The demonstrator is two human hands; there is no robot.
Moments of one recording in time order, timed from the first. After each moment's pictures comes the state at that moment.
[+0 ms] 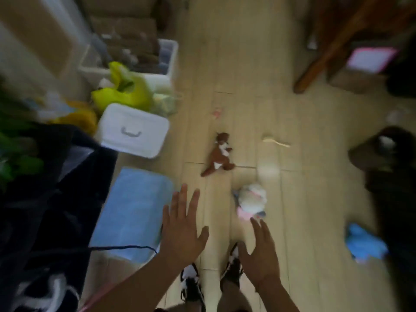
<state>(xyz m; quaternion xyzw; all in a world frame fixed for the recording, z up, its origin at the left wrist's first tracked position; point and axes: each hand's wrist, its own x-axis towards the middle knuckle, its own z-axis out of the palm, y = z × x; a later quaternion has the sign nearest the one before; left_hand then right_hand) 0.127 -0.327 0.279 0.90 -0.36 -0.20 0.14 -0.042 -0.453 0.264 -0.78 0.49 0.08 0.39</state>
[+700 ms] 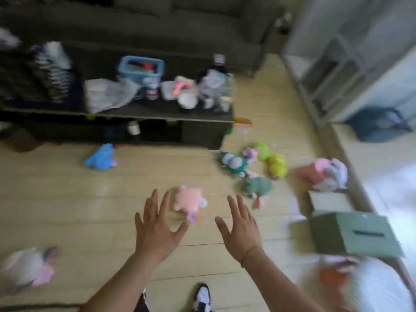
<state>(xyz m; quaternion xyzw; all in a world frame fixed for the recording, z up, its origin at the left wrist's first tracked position) -0.497 -0.237 0.418 0.42 -0.87 -0.27 -0.02 -0.651 -0.078 0.441 -0.30 0.92 -0.11 0.24</state>
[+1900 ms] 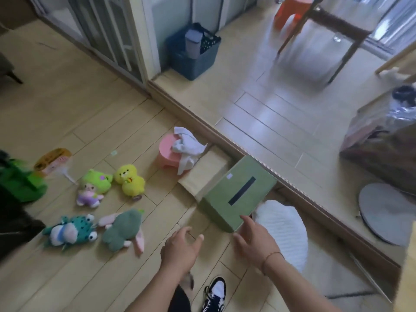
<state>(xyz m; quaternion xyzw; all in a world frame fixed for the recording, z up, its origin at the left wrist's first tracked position) -1.169 0.223 0.321 0.18 -0.85 -0.37 -0.33 -1.172 0.433 0.360 0.14 0.91 -0.22 0.33</state>
